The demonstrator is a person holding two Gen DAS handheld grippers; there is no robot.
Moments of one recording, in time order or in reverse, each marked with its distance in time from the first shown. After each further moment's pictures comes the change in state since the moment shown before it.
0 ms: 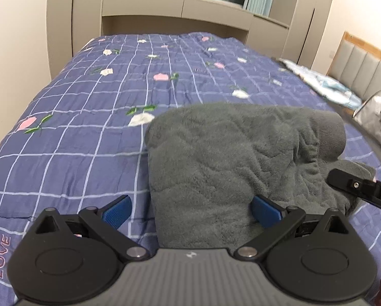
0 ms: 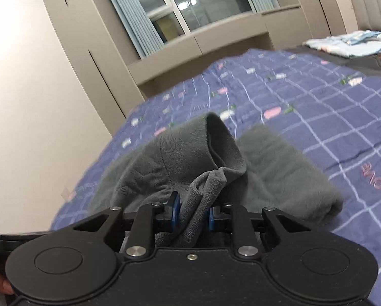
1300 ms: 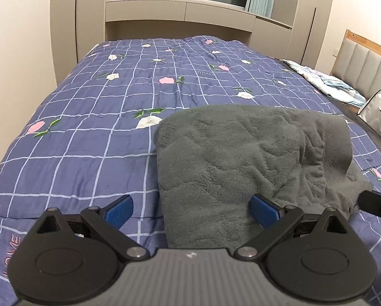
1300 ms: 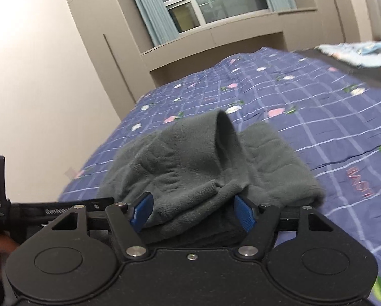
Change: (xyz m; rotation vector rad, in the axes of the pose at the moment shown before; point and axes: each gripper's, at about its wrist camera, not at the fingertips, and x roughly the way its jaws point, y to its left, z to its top) left arm -0.005 -0.001 -0.007 0.030 -0.005 0.043; right arm -0.035 0.002 -0.004 -0.098 0.060 0.002
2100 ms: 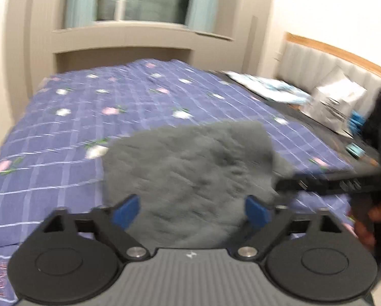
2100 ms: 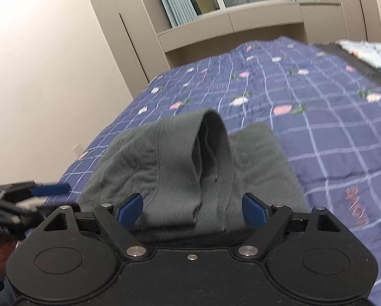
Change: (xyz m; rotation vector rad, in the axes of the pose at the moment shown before) left arm -0.051 -0.026 -0.008 0.139 -0.120 -0.183; right arm 0.024 -0.037 0.021 -0.059 0.119 0.095
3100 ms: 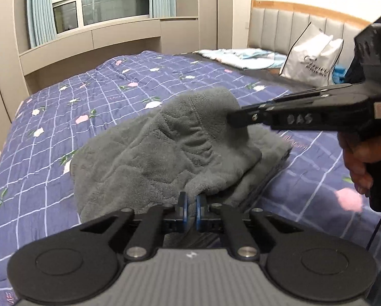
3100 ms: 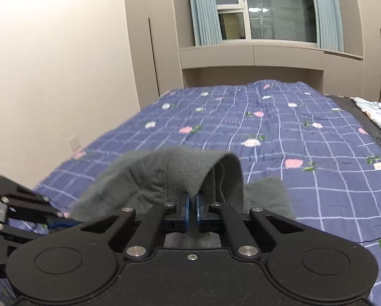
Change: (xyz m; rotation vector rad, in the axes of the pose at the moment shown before) left arm 0.021 -0.054 -0.001 0.230 0.093 -0.068; right arm 0.005 0.033 0.030 -0.241 -0.121 -0.043
